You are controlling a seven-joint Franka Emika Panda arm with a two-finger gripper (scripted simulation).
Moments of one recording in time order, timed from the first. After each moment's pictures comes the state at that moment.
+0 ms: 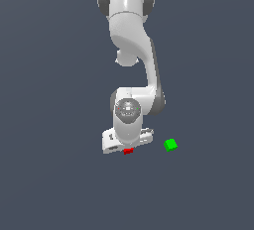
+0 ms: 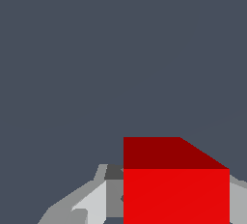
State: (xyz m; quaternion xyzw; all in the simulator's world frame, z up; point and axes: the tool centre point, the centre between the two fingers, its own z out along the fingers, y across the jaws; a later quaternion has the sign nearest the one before) arm 0.105 0.002 0.048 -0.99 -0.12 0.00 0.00
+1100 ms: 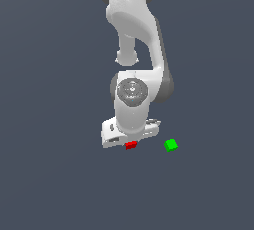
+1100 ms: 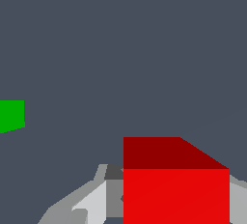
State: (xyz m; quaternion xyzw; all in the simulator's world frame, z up) arm 0.105 0.012 0.116 -0.99 -0.12 0.00 0.00
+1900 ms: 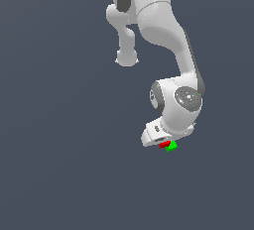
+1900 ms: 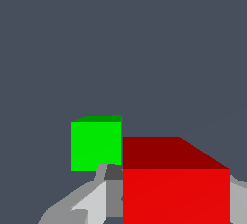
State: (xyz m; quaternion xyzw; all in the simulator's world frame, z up) arm 0.087 0.156 0.073 -0.99 -0.13 0.00 0.00
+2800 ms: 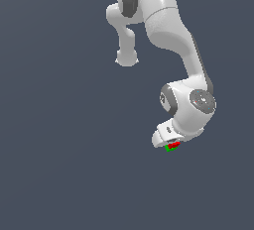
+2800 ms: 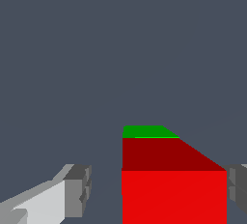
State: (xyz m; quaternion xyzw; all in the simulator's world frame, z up) arm 0.085 0.199 0.060 -0.99 -0.12 0.00 0.00
